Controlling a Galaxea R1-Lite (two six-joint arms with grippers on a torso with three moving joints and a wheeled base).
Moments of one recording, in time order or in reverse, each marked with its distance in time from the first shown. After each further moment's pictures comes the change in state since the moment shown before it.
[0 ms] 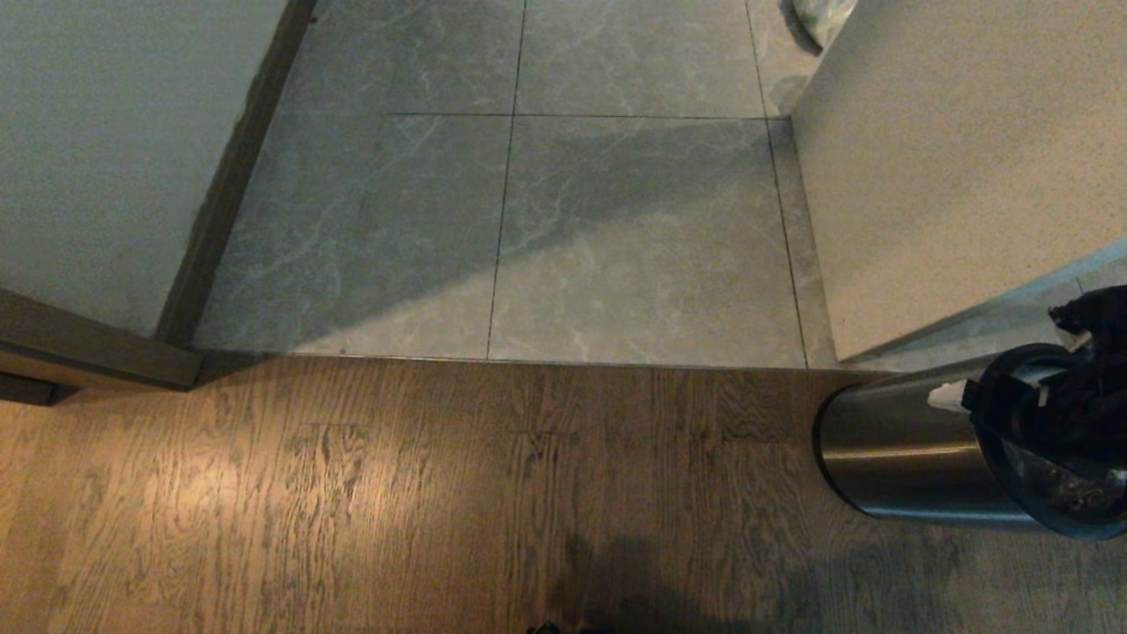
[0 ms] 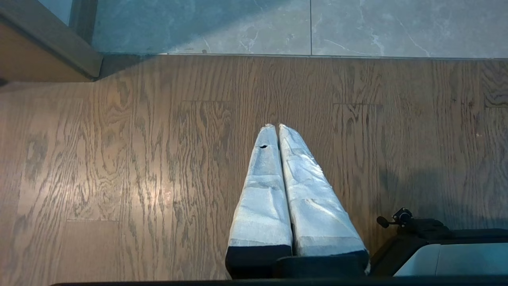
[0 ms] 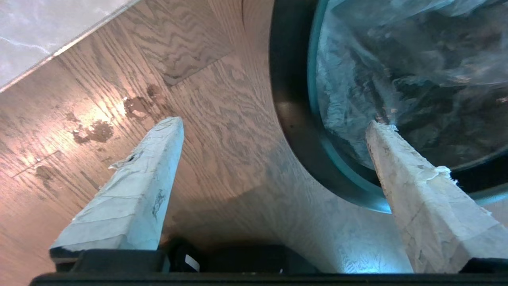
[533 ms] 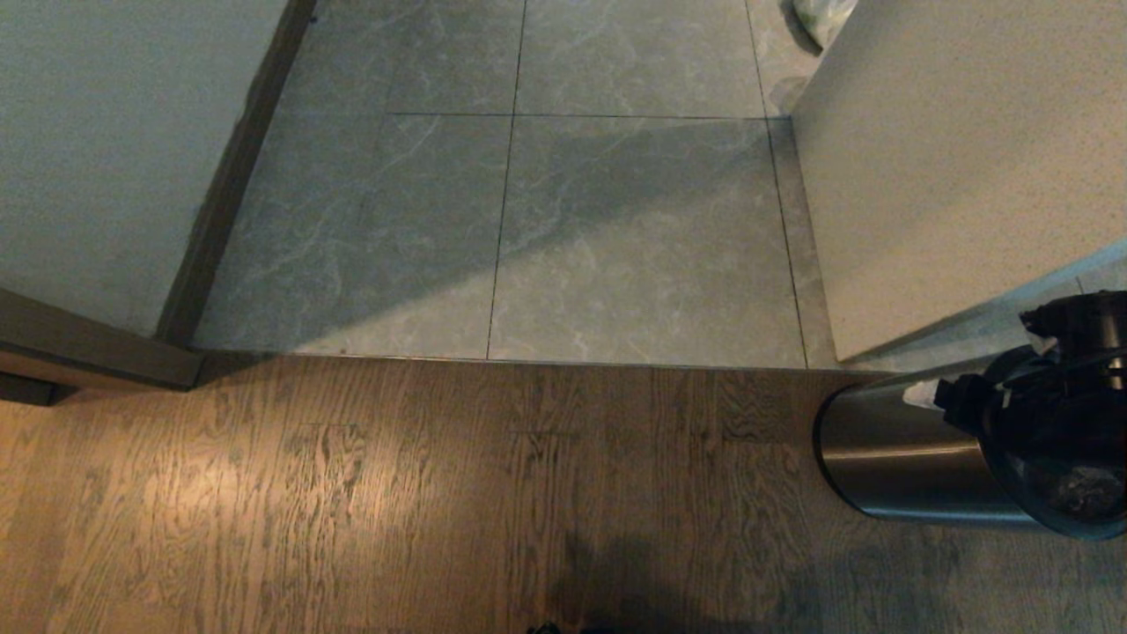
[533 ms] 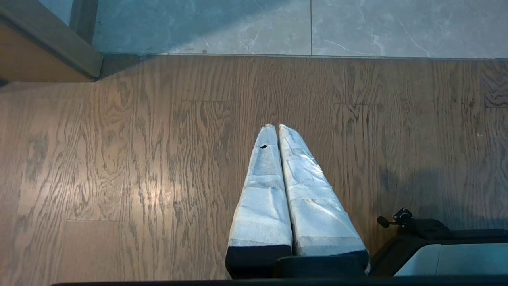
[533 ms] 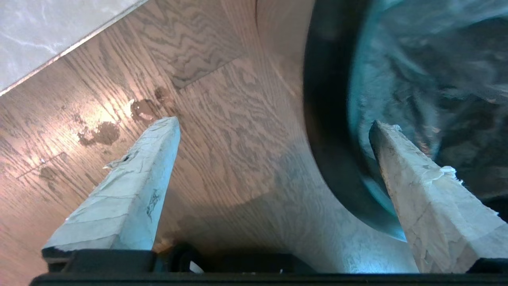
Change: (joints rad) left arm 0.000 0.000 0.000 -0.001 0.000 0.000; right arm 0.020 0.076 0.015 -0.104 0.009 0.007
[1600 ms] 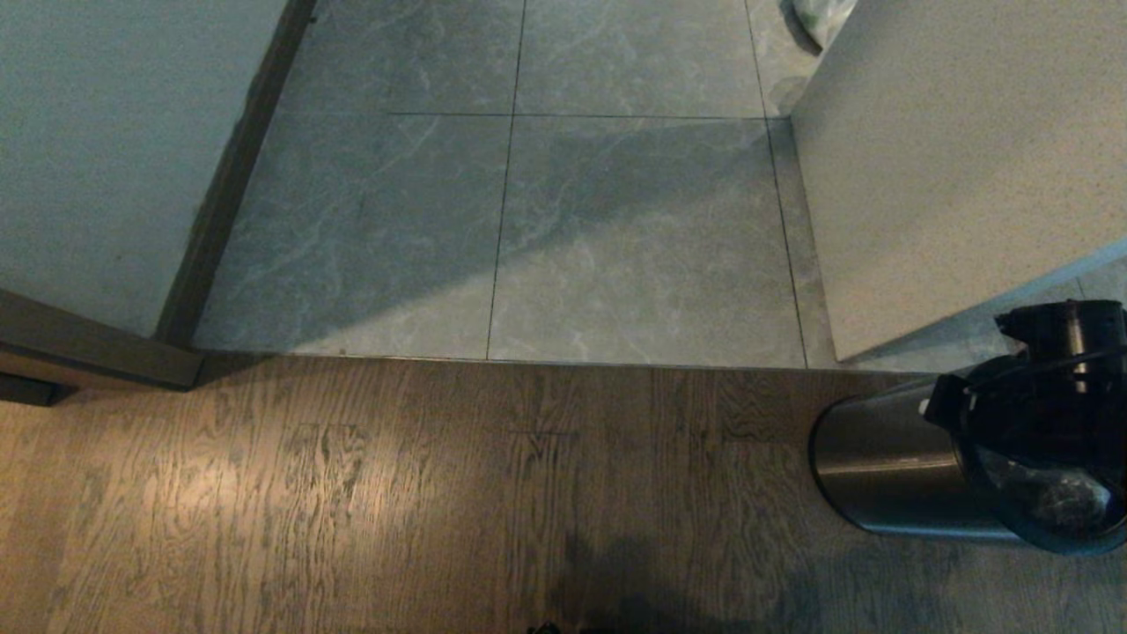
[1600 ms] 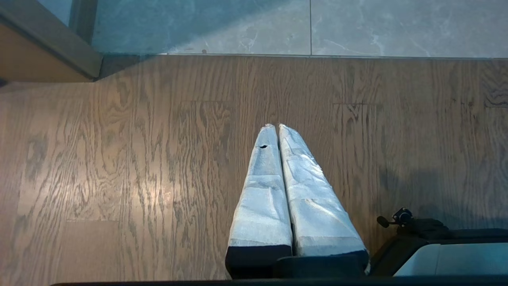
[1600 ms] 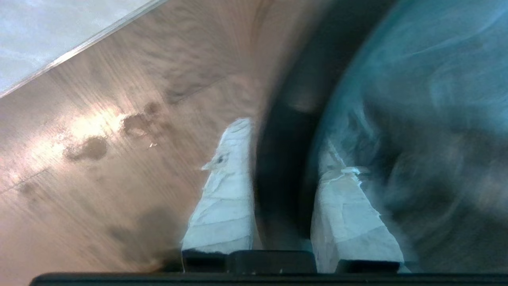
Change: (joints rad) left arm 0.000 0.000 0.000 0.001 0.000 0.000; right arm 0.027 0.086 0.009 -0.140 -0.012 -0.016
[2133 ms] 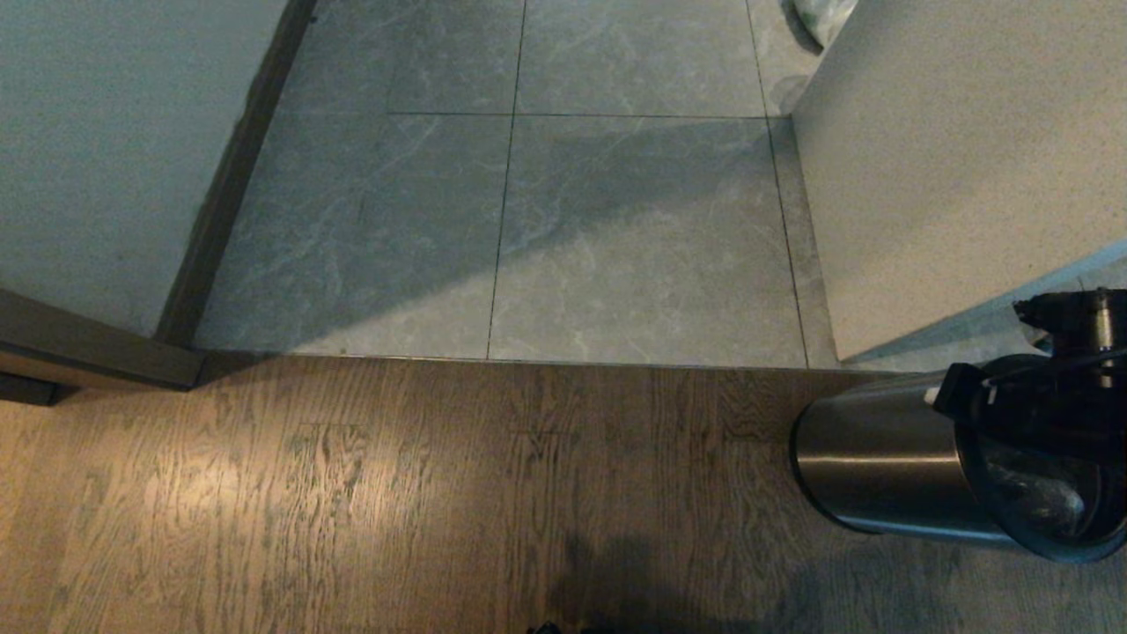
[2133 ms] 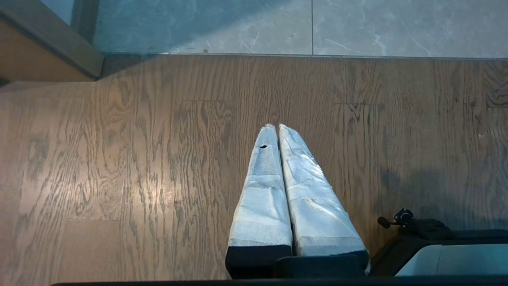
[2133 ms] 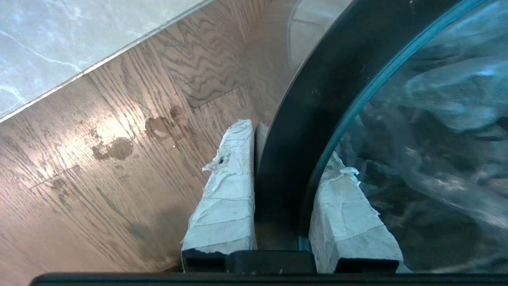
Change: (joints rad) left arm 0.000 0.000 0.000 0.000 0.000 0.000; right arm -0.002 -0.092 0.017 0.012 -0.007 -0.010
